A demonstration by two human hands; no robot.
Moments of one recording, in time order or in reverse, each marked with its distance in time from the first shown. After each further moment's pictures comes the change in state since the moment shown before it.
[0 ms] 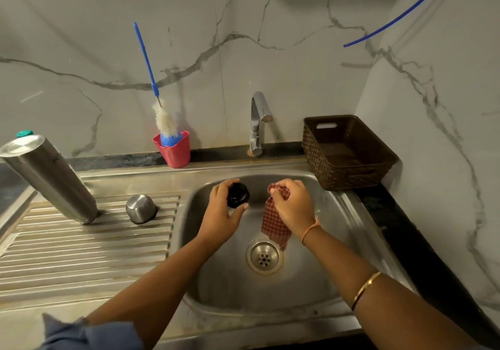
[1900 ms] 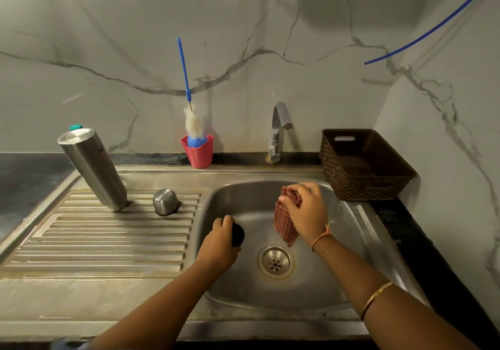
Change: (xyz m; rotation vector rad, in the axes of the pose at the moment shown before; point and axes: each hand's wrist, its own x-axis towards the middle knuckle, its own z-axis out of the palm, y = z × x) left_hand -0.058 -0.017 -0.015 0.514 -0.162 -0.255; right_hand -0.018 -0.005 -0.002 -0.056 0.065 -0.185
